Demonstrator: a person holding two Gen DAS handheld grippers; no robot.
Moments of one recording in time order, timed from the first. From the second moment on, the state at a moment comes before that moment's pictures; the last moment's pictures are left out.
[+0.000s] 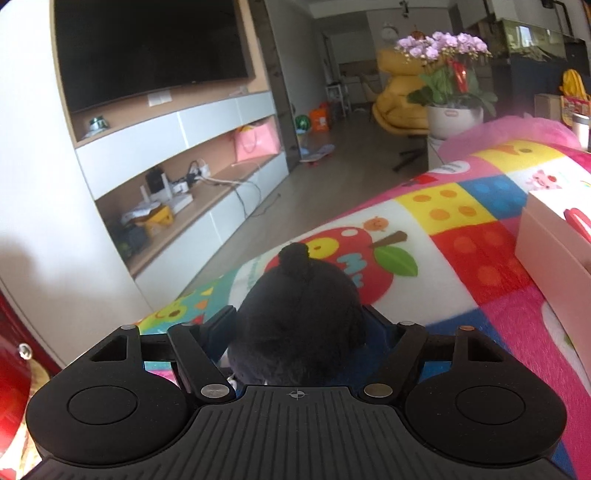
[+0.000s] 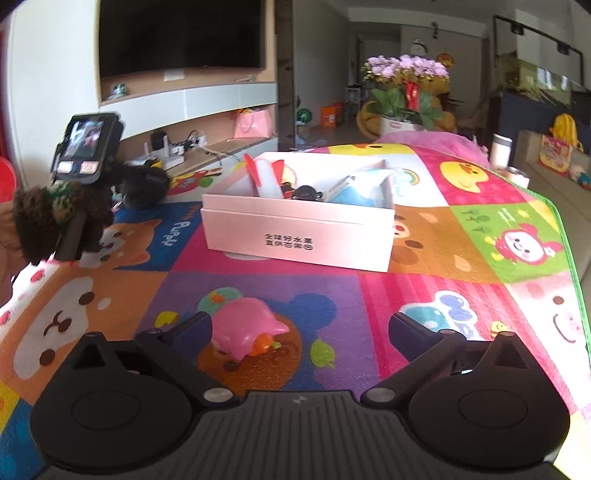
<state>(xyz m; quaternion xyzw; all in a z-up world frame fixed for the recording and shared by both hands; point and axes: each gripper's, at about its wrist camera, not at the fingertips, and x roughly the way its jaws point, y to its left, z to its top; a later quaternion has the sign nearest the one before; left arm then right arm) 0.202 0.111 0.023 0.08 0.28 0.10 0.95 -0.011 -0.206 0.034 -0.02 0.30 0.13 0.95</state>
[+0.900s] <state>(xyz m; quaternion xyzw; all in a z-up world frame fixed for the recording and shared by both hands) -0.038 0.004 0.037 0.07 0.26 -0.19 0.94 0.099 -0.184 0.098 -0.05 0.26 0.16 0.95</state>
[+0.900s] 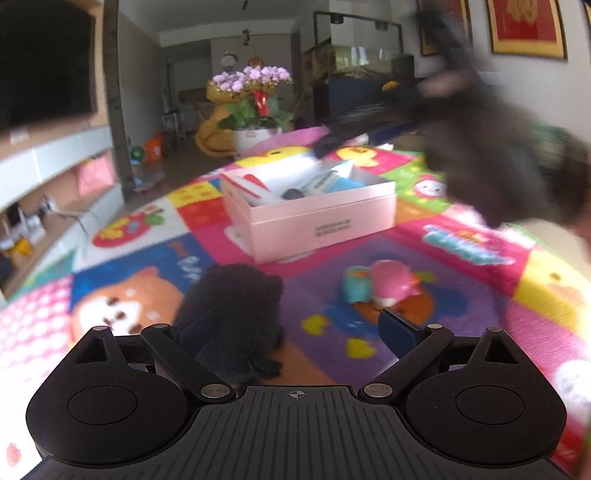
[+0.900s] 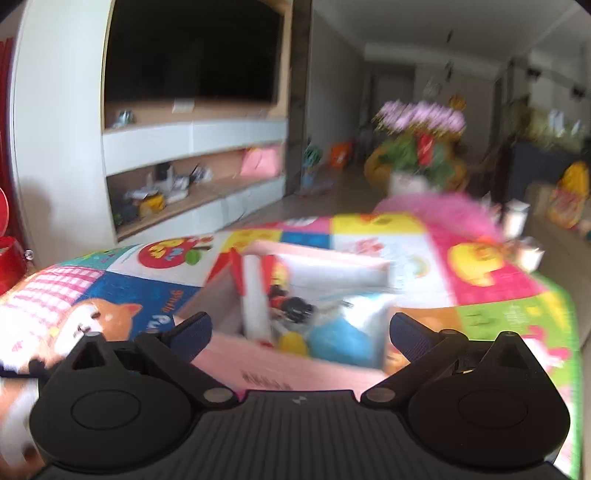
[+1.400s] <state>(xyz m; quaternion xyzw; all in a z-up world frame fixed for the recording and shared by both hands) -0.052 0.063 0.035 -0.05 0.24 -0.11 0.96 0.225 -0.091 0.052 -0.14 0.40 0.17 0.89</state>
